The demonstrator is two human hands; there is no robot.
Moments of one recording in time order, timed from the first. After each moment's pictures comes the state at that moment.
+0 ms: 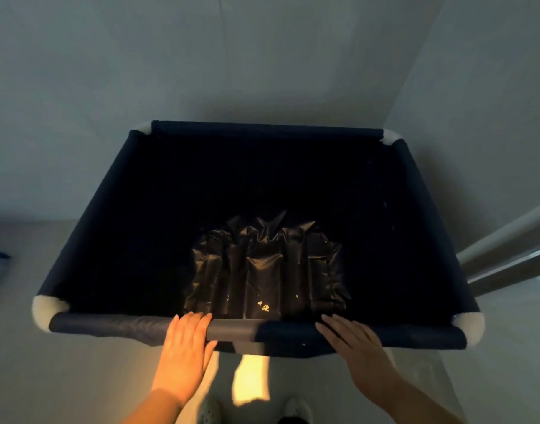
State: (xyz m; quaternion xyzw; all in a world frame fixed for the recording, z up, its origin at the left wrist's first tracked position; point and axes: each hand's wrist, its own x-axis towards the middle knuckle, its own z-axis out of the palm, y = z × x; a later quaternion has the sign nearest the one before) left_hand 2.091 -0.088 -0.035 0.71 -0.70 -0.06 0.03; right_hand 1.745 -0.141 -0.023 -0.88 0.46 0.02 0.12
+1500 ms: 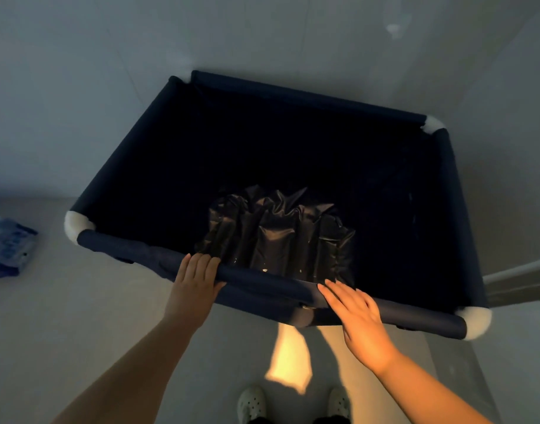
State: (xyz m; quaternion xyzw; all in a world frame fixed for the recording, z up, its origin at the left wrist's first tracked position) left_hand 2.321 -0.162 -0.024 0.69 -0.72 -0.05 -0.02; right_hand 1.982 -0.171 -0.027 -0.85 0.50 -0.01 0.18
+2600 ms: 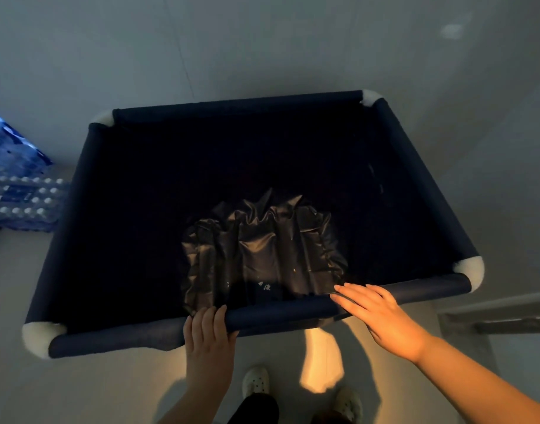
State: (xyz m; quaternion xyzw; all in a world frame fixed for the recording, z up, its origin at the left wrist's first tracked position) left_hand 2.230 0.001 -0.041 0.84 -0.53 -0.06 0.08; right_hand 1.929 -0.177 -0.041 -0.95 0.28 0.02 0.15
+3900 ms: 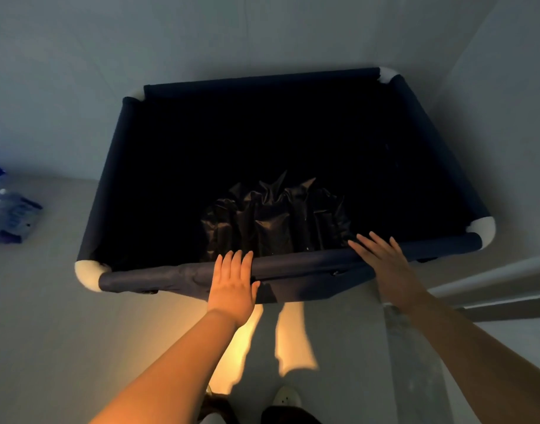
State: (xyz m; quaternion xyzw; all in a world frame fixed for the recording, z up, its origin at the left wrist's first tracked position) left_hand 1.973 -0.212 -0.038 0.75 -0.65 -0.05 -0.10; right_hand 1.664 -0.344 -0.039 -0.90 0.44 0.00 0.08
